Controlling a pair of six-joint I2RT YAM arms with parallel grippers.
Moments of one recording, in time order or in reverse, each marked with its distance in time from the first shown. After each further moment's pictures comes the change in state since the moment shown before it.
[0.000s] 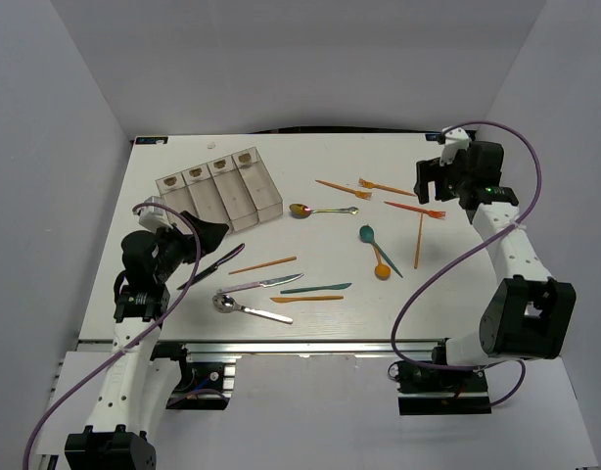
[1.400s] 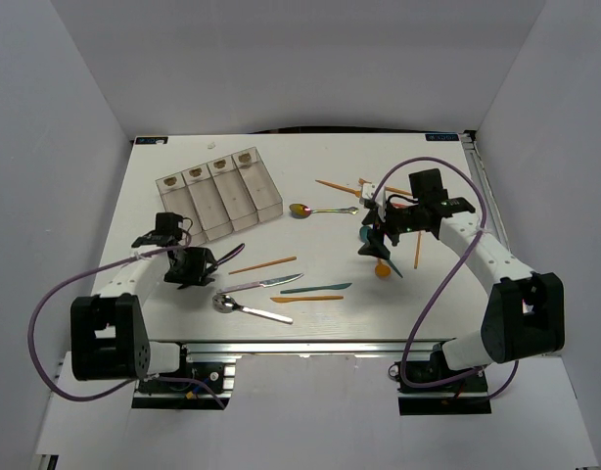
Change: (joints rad) left arm 0.000 0.637 0.190 -0.560 -0.301 -0.734; right arm 0.289 -0.003 -0.116 -0.277 -0.610 -0.661
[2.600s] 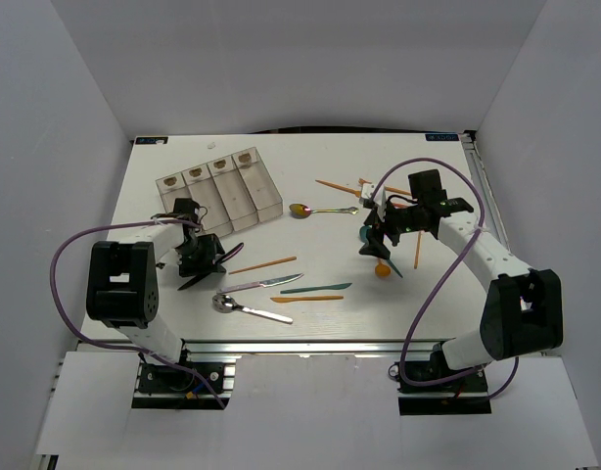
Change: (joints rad) left arm -0.062 0.349 0.197 -0.012 -0.025 -0.305; right arm -0.004 0.017 -0.010 0.020 0.037 0.017
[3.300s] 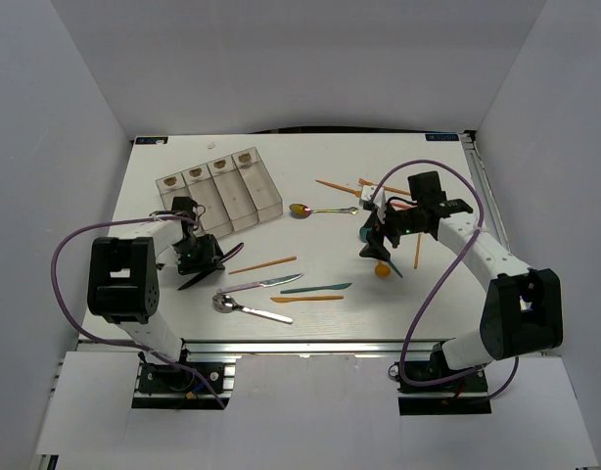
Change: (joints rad) left arm 0.022 0.033 0.029 -0.026 0.002 -0.043; right arm 0.000 0.001 -0.013 -0.005 0.000 -0.003
